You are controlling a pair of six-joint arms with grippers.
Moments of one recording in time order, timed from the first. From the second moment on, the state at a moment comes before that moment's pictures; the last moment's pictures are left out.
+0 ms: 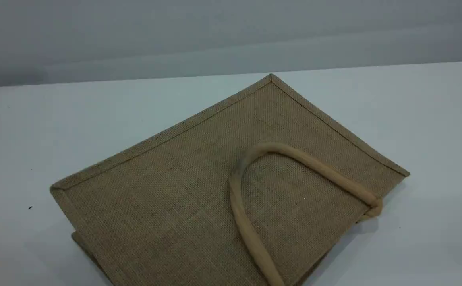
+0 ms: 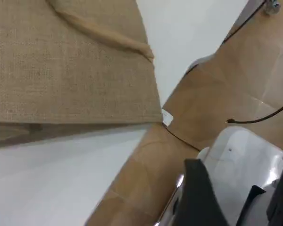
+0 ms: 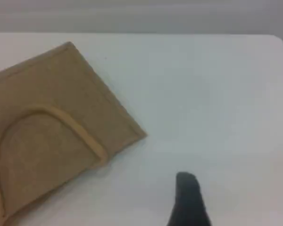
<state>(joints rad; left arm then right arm) -1.15 0.22 -0.51 0.02 1.08 -0.17 0.02 0.00 -0.51 0.01 1.07 0.07</state>
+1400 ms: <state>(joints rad) -0.07 0.10 -0.51 0.02 1.08 -0.17 0.01 0.00 -0.51 0.01 1.06 0.07</state>
